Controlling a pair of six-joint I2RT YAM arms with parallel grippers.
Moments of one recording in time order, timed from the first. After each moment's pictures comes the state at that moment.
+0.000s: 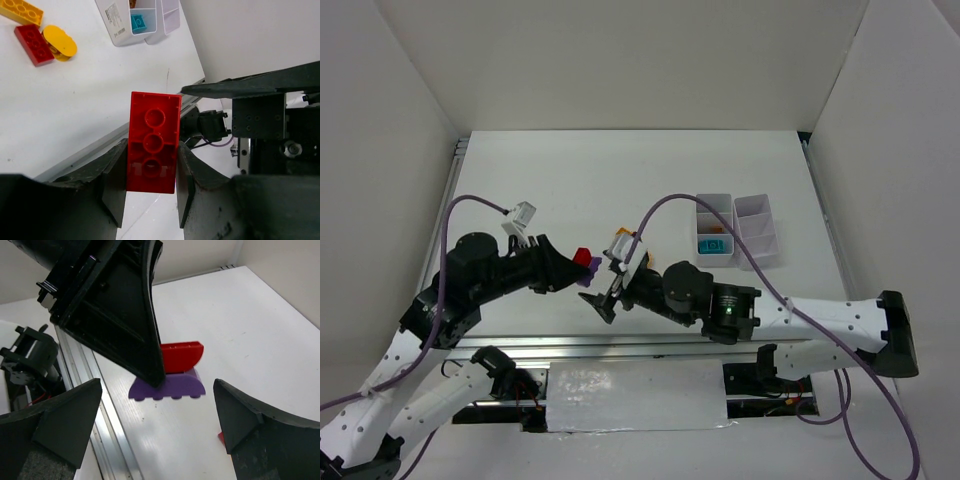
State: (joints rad) left arm -0.55 0.65 0.90 -0.58 0.34 -0.77; right arm 1.36 1.16 0.98 0.12 0.31 -0.09
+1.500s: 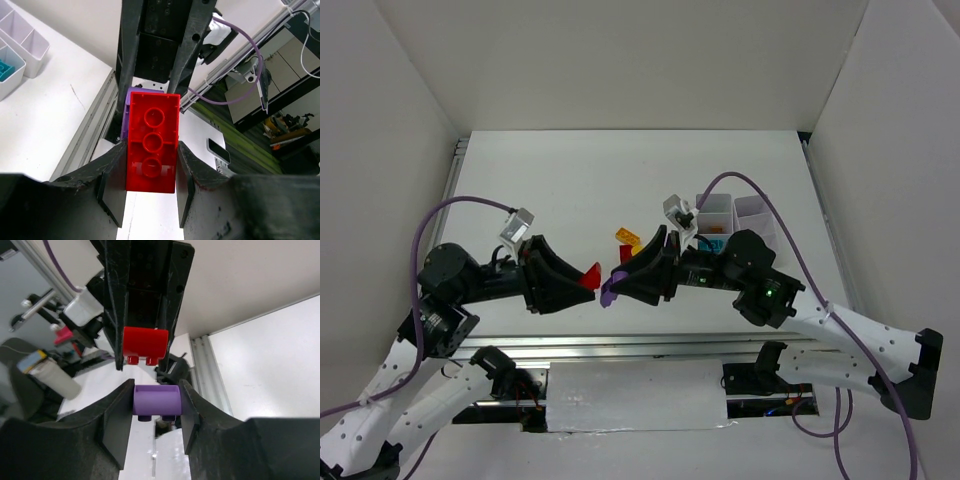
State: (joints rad) left arm -0.55 0.59 0.85 -0.16 0.82 -0.71; right arm 1.02 0.93 0.88 0.22 -0.44 0.51
